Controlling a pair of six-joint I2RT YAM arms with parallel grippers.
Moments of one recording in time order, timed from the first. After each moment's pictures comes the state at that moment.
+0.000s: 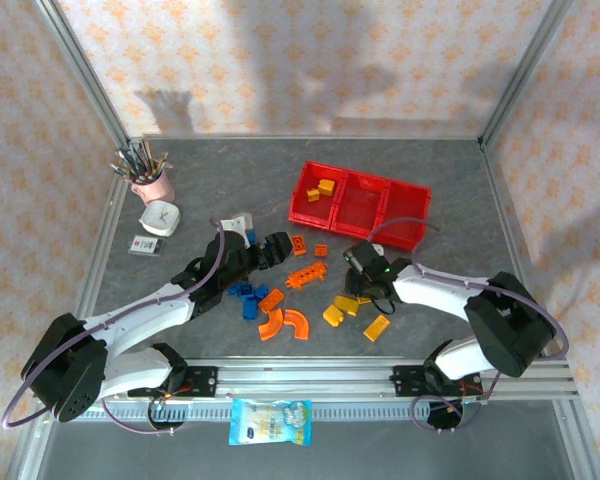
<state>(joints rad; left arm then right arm) -0.60 1.16 0.54 0.17 -0.03 -0.87 0.68 1.42 0.64 -0.39 0.15 0.72</state>
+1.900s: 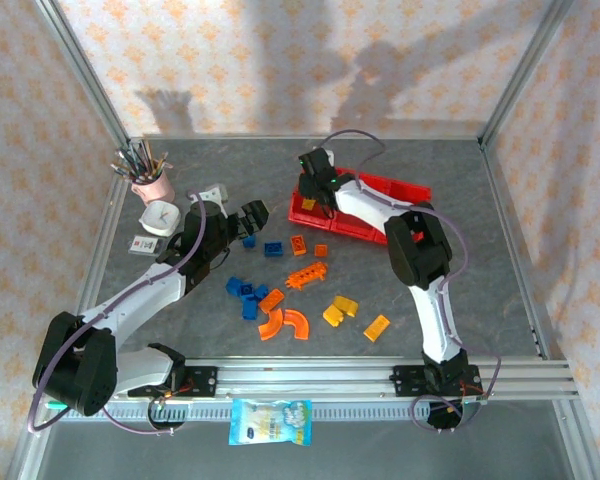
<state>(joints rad) -0.35 1.21 0.68 0.11 0.02 -0.72 0.56 2.20 1.73 -0.35 0.21 0.51</state>
